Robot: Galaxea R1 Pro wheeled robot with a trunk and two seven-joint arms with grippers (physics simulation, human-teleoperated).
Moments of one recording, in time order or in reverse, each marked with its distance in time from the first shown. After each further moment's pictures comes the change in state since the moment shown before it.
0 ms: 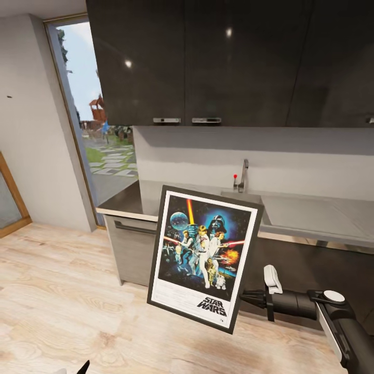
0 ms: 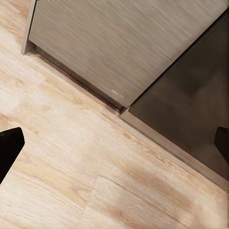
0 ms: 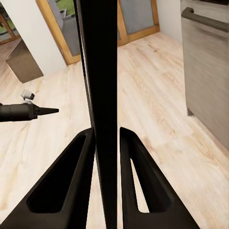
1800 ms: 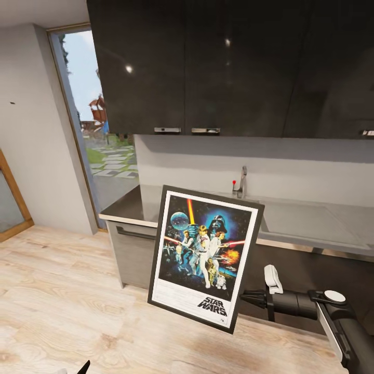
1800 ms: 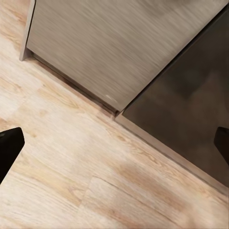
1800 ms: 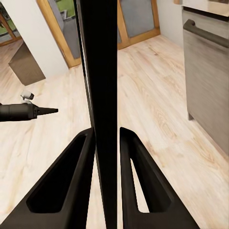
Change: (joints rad) left arm 0.000 -0.001 -0.002 -0.001 -0.002 0.000 -0.001; right arm 0.000 -0.003 -0.002 0.000 0.000 0.000 0.000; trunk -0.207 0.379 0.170
